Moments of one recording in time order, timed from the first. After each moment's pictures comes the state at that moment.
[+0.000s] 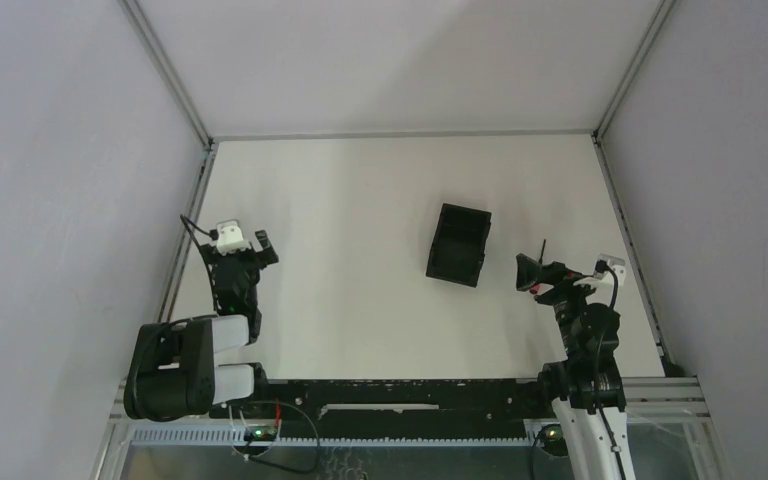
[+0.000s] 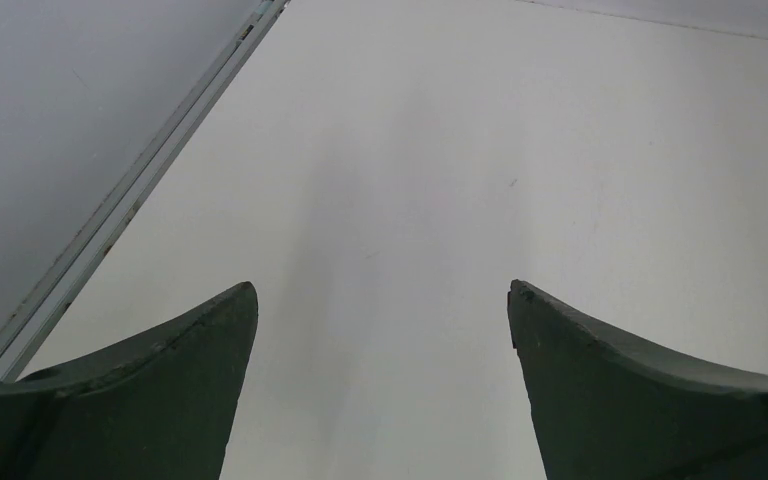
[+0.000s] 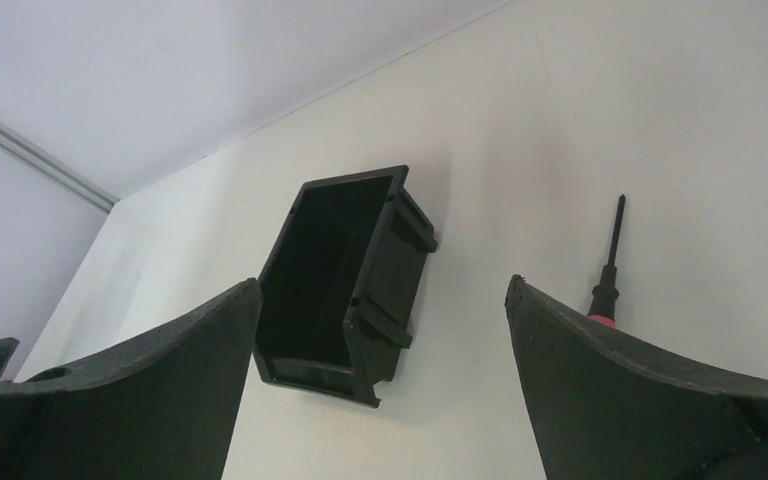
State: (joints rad) left arm 0.06 1.28 0.15 1.02 -0.18 -0.04; right arm 0.06 0.03 0.22 -0.24 -0.01 0.52
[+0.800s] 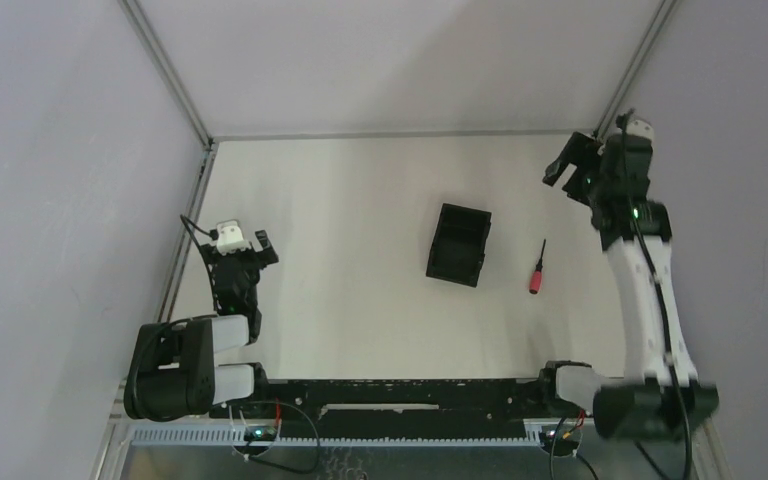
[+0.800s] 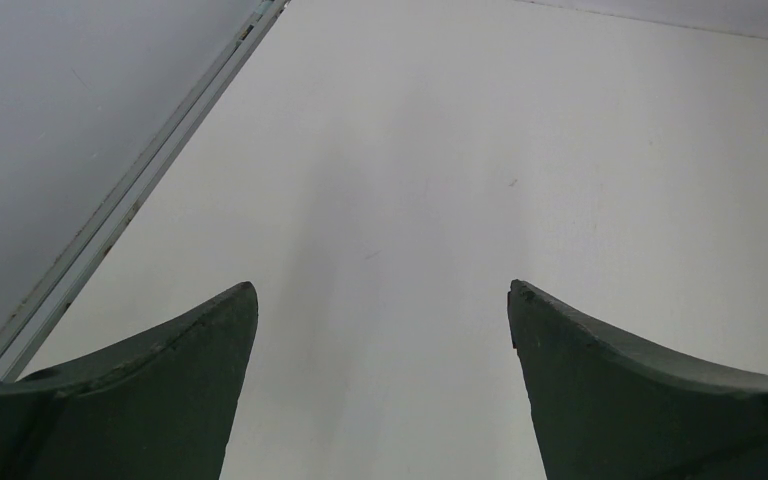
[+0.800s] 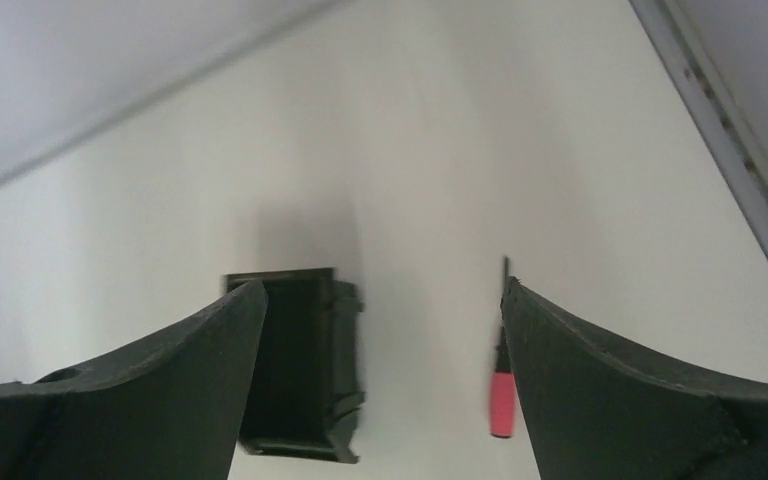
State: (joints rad) left arm 0.06 1.28 0.15 1.02 -0.18 -0.04; right arm -0.05 1.07 1.25 -0.64 0.06 0.39
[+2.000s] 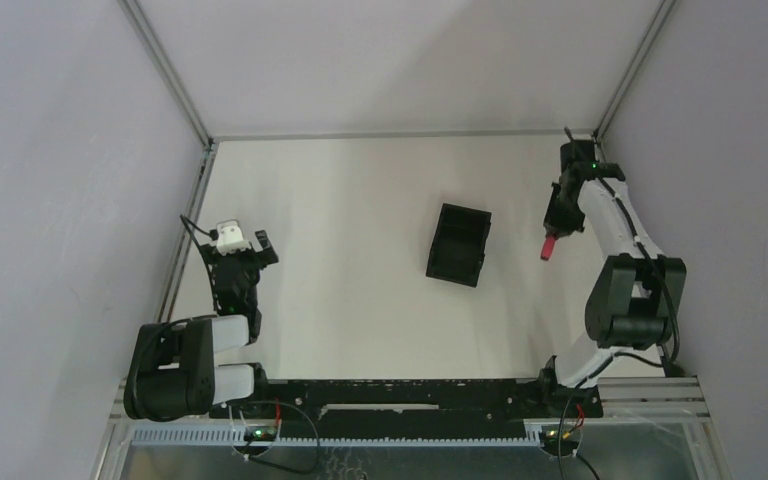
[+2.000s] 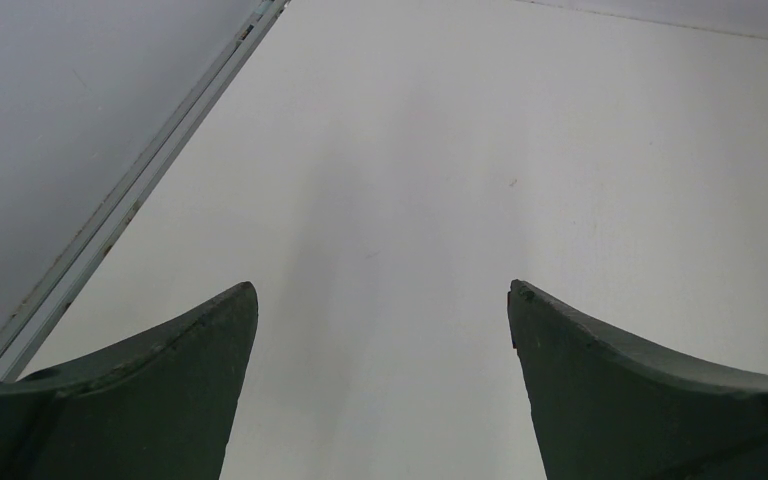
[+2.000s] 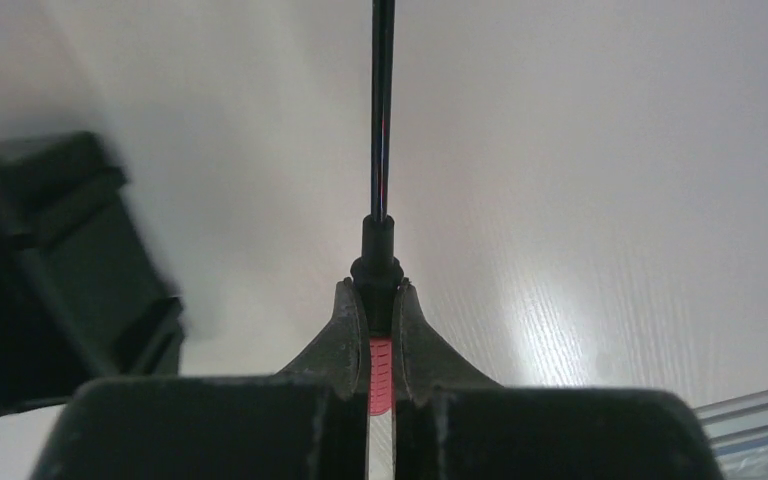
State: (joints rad) left arm 0.06 1.28 0.15 1.02 -0.18 -0.04; right arm -0.08 1.66 1.32 -0.97 0.12 0.29
